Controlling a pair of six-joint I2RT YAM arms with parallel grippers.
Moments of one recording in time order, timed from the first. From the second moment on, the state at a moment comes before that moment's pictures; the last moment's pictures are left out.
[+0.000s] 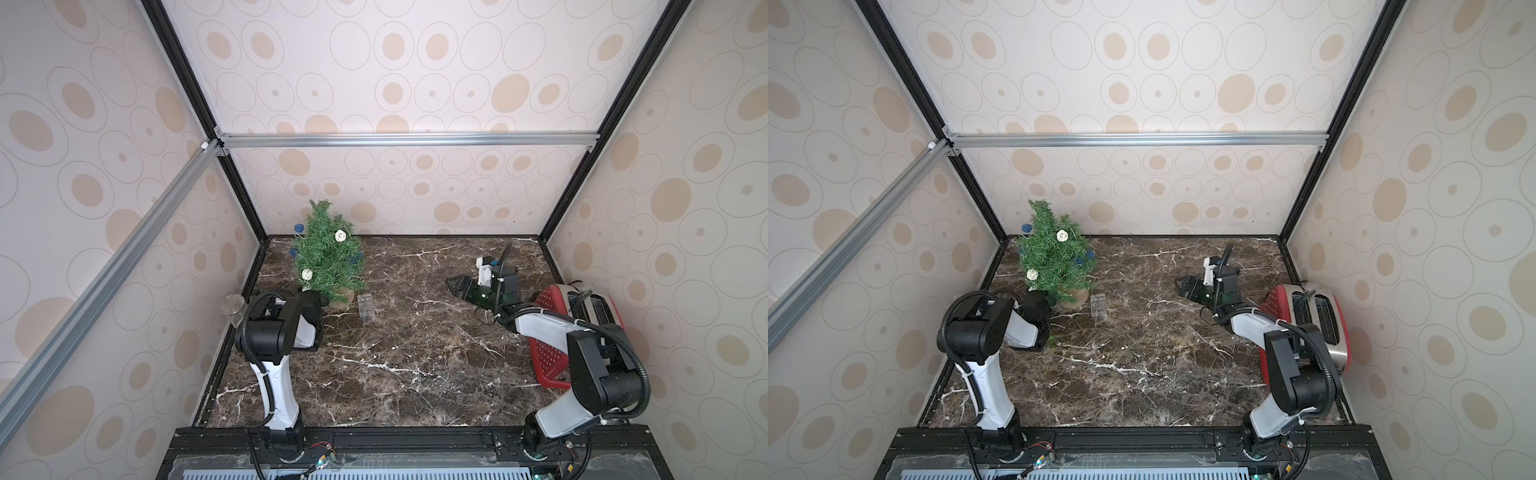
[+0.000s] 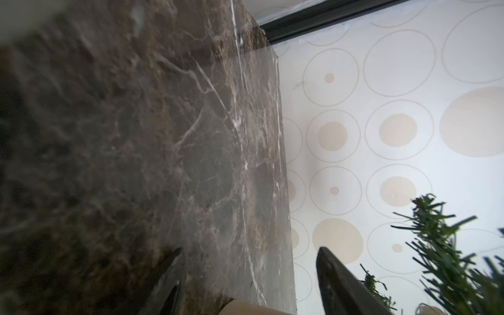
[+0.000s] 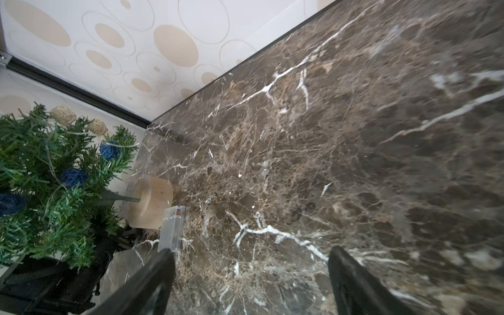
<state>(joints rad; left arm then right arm) -0.07 2.01 0.61 1.05 -0.37 -1.51 0.24 1.60 0.81 0.26 -0.36 0.60</state>
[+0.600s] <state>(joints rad) -0.04 2.24 0.80 1.31 0.05 -1.44 0.30 1.61 0.82 0.25 -0.34 0.58</state>
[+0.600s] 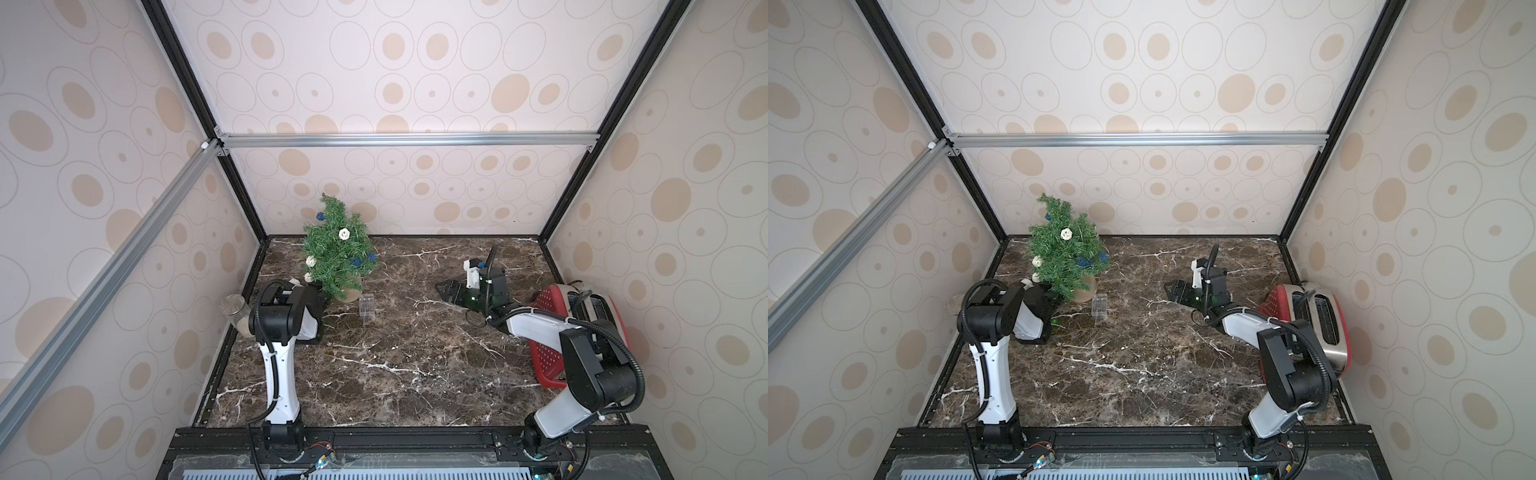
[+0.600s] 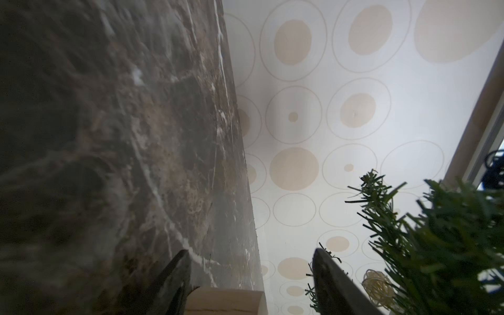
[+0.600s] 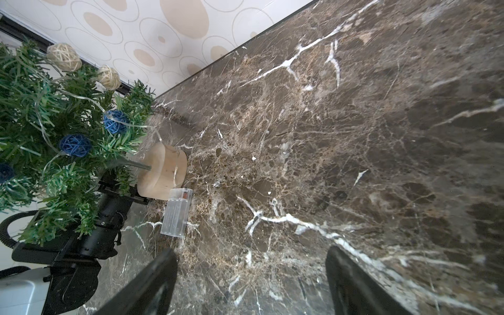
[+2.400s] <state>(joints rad) -0.31 2.25 0.92 1.17 0.21 -1.40 0.31 2.13 1.25 0.24 -0.44 0.81</state>
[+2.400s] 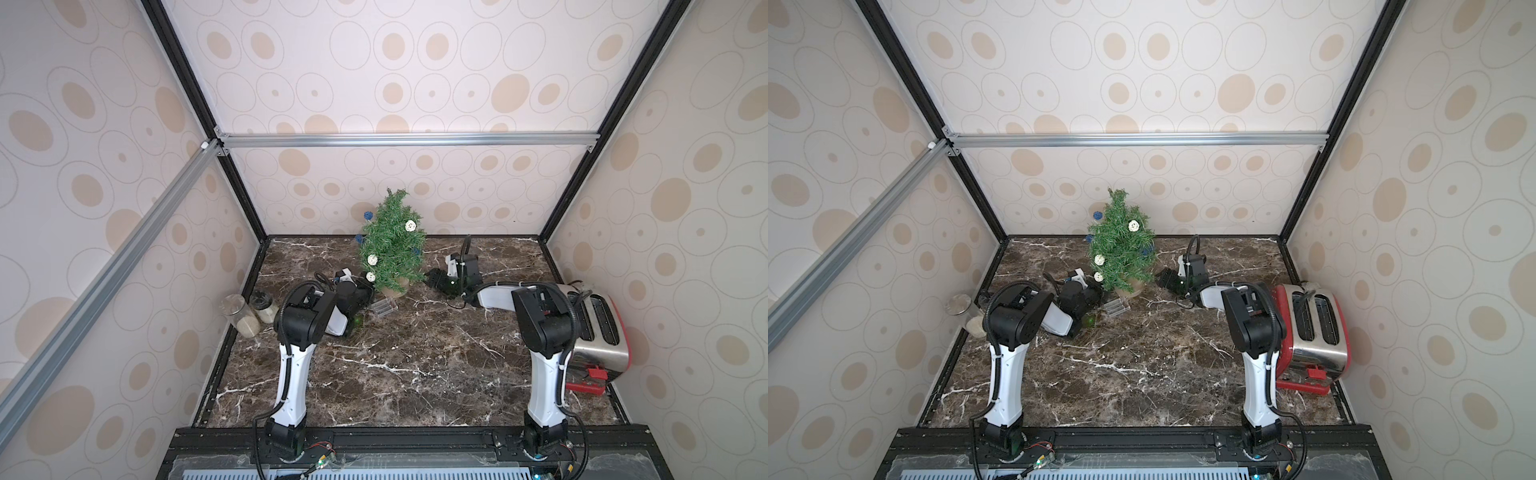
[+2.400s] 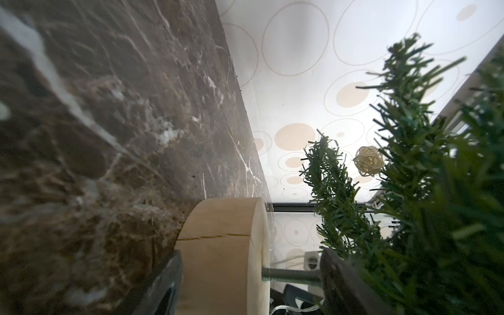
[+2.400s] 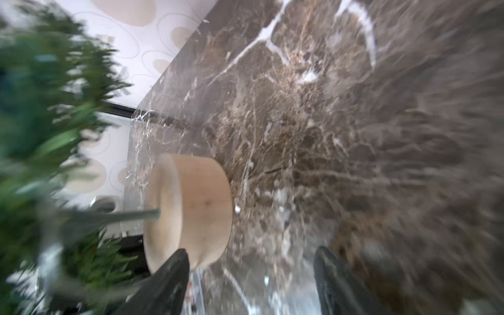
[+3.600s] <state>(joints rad) -0.37 2.25 0.94 1.11 0.30 -1.32 0.37 2.26 1.22 0.60 -0.68 1.10</state>
